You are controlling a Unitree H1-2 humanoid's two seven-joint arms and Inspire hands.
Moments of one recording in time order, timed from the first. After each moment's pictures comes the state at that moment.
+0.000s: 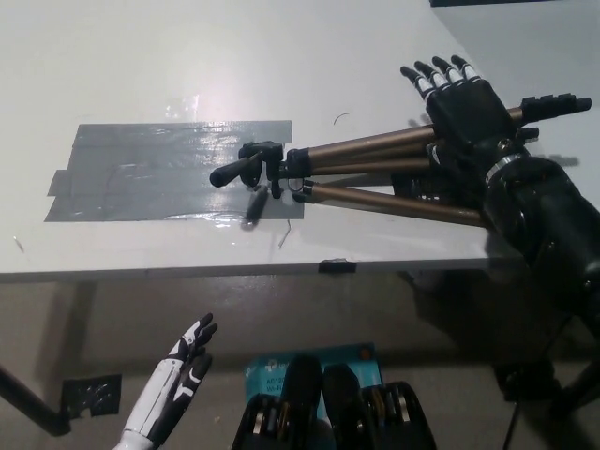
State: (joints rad) left_arm 0.02 0.20 -0.13 0.06 0.21 -0.21 -0.09; right_arm -0.94 -0.33 0.56 0.78 -0.90 -0.03 -0.17
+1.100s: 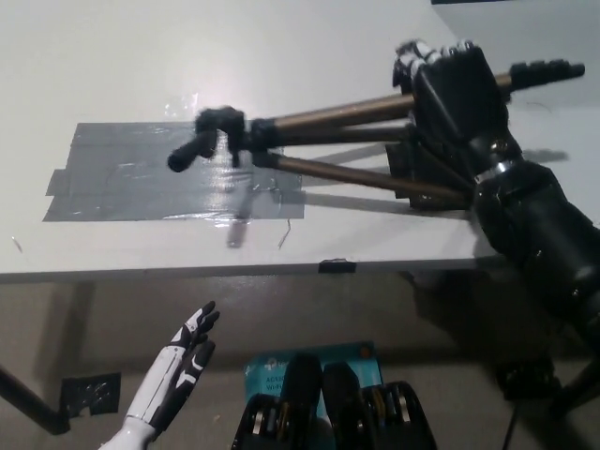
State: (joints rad) left_arm -0.02 0.20 -0.13 0.07 0.21 -0.20 -0.09; right_arm -0.93 -0.32 0.53 0.66 -0.98 -0.13 -0.59
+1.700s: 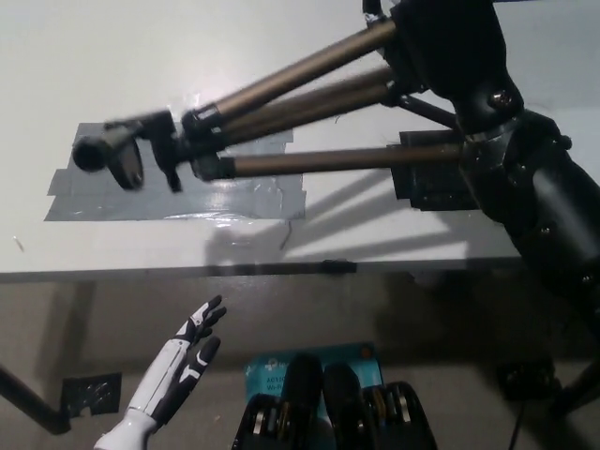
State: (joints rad) left_arm -0.04 0.23 -0.15 0.07 0.21 -0.21 -0.11; right_arm -0.95 -0.31 0.46 0.40 -1.01 -0.17 -0.58
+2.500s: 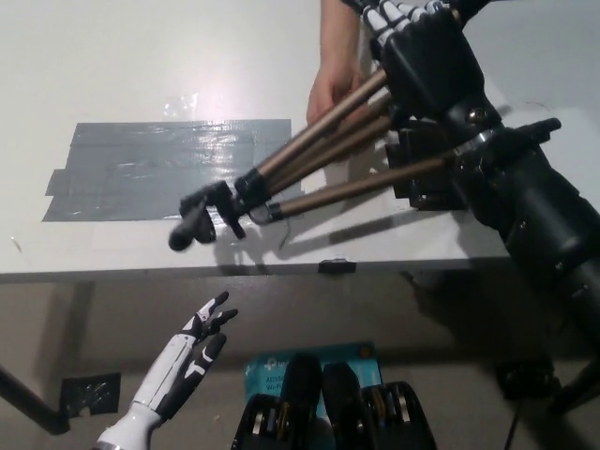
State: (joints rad) left_arm -0.05 0.23 -0.16 0.07 0.21 -0.20 -0.13; right_arm -1.02 -0.27 0.50 0.73 -1.04 -0.19 -0.56
